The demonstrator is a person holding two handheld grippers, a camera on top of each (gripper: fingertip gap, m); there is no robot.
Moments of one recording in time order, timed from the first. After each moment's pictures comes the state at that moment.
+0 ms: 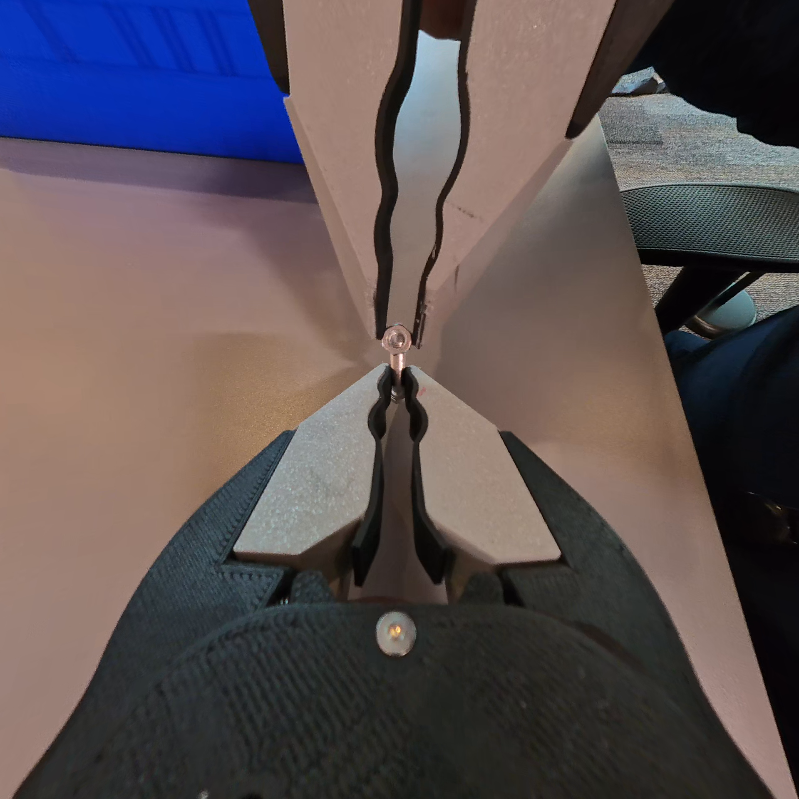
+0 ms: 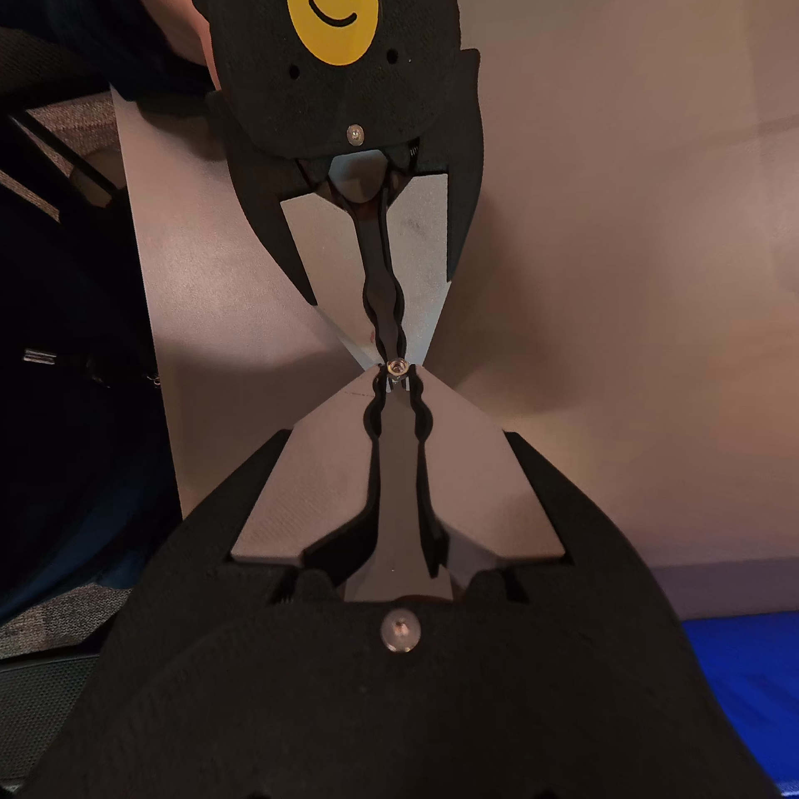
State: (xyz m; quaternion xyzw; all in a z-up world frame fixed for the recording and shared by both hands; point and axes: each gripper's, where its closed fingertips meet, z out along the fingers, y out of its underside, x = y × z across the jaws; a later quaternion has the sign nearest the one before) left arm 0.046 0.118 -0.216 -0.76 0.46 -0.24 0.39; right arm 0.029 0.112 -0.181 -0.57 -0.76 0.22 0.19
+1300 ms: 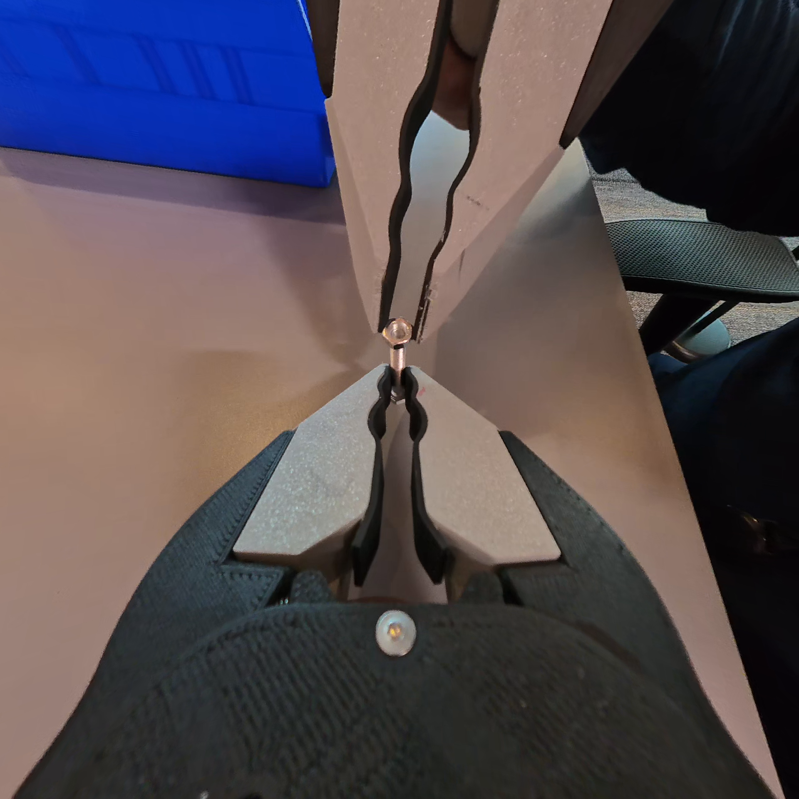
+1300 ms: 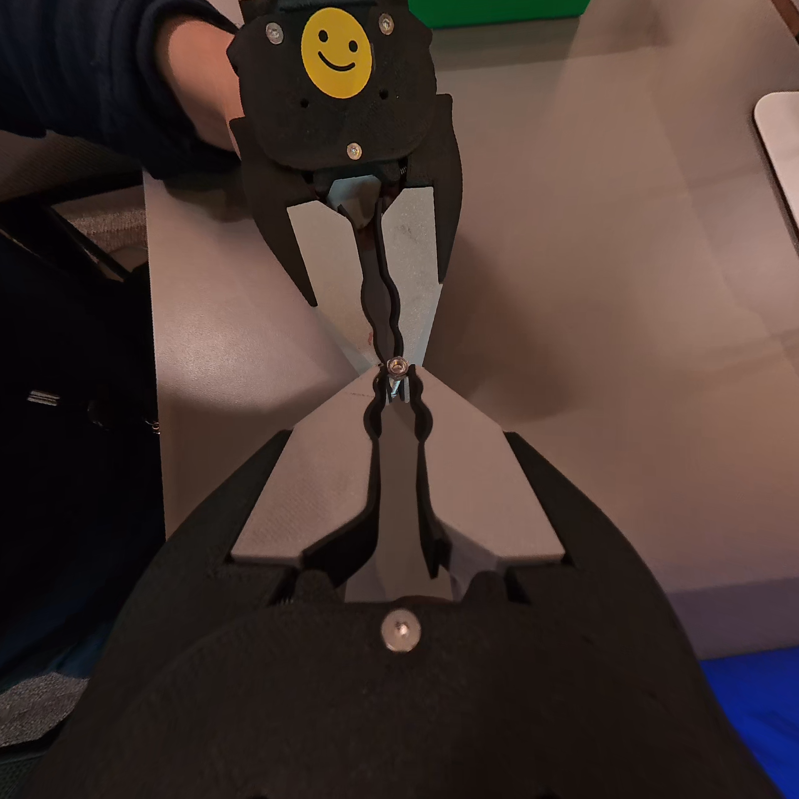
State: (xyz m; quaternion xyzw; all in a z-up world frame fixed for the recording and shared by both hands) left arm 0.045 0.119 -0.208 -0.75 0.45 -0.26 0.41; right arm 0.028 0.114 -0.173 -0.56 -0.72 0.30 0.26
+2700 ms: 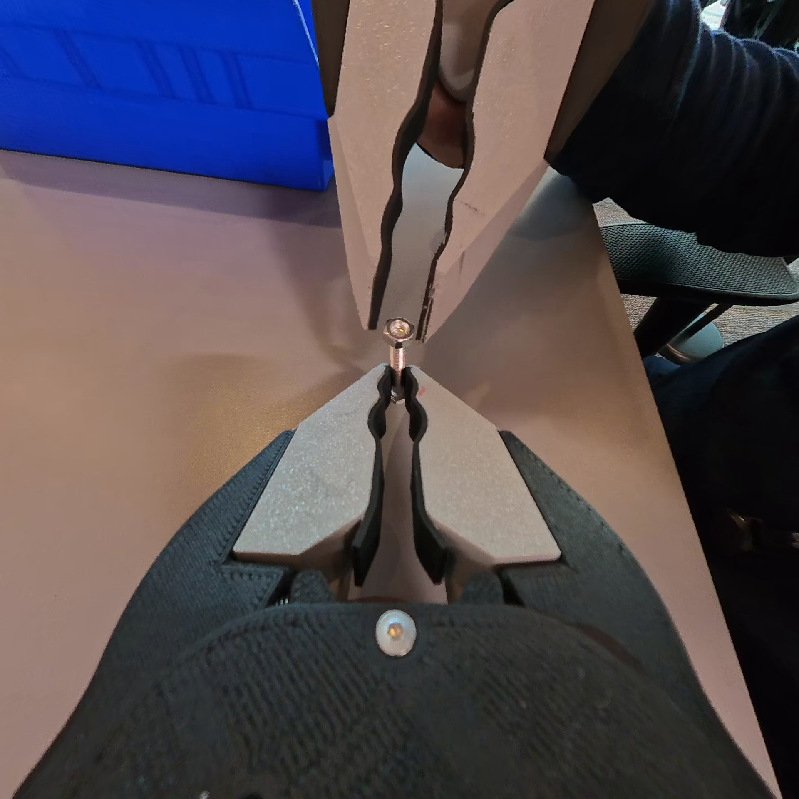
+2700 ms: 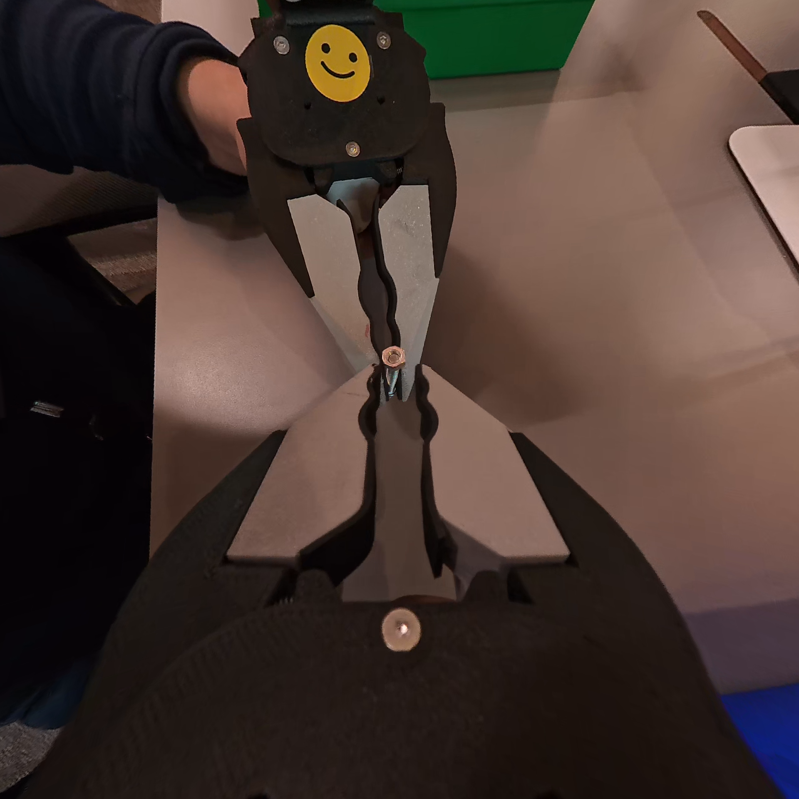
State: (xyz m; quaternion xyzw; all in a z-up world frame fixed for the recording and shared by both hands) left arm 0.045 0.118 -0.206 -0.75 0.45 -0.27 0.41; right arm 0.030 0.117 -0.176 -0.55 -0.70 0.34 0.29
